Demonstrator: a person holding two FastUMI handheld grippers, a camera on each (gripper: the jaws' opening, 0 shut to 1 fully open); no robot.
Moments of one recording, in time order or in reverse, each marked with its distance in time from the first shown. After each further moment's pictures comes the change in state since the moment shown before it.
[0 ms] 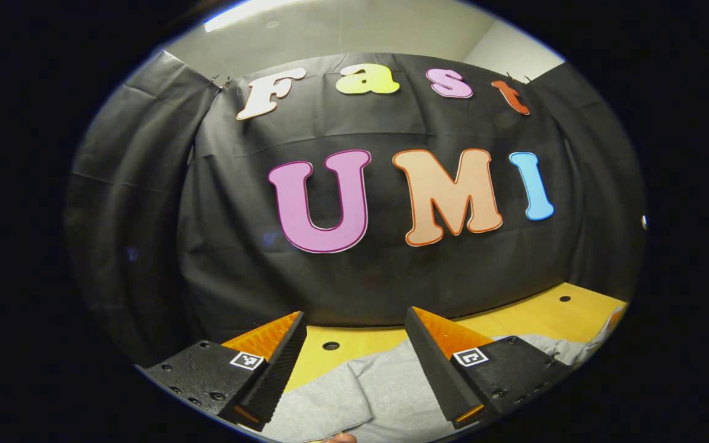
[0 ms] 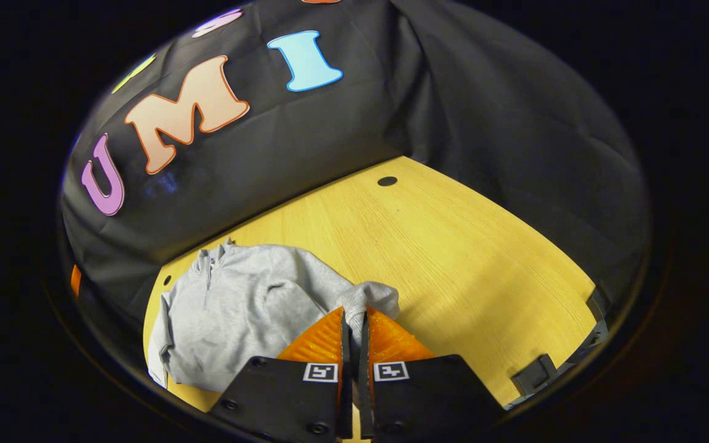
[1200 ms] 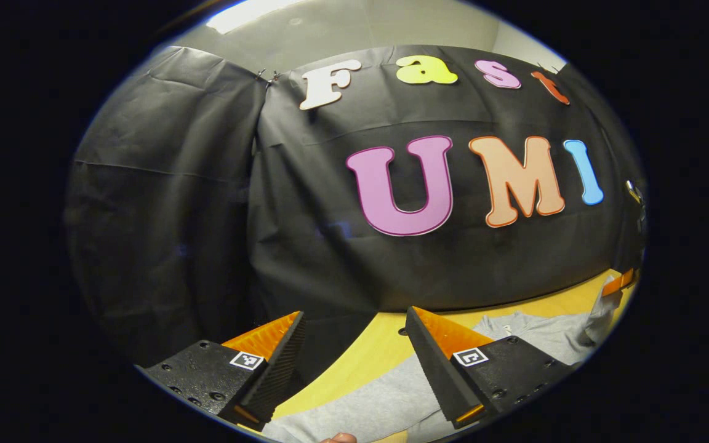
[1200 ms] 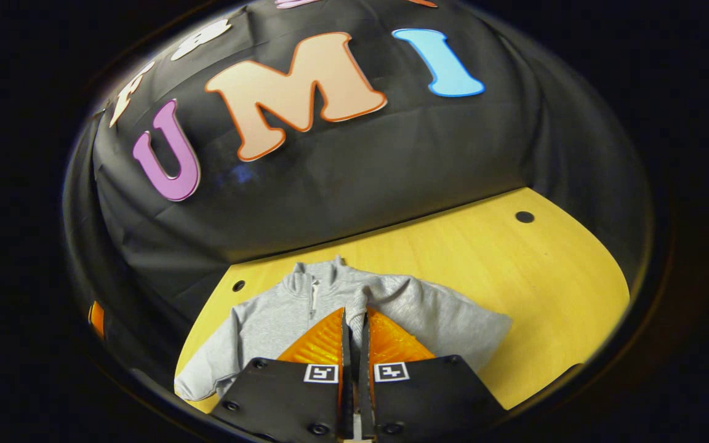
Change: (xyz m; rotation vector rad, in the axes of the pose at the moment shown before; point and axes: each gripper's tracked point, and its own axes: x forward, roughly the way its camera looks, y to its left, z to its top) left arm -0.037 0.152 -0.029 0.022 0.057 0.245; right arm 0.039 0.255 0.019 -0.158 -0.035 0.325
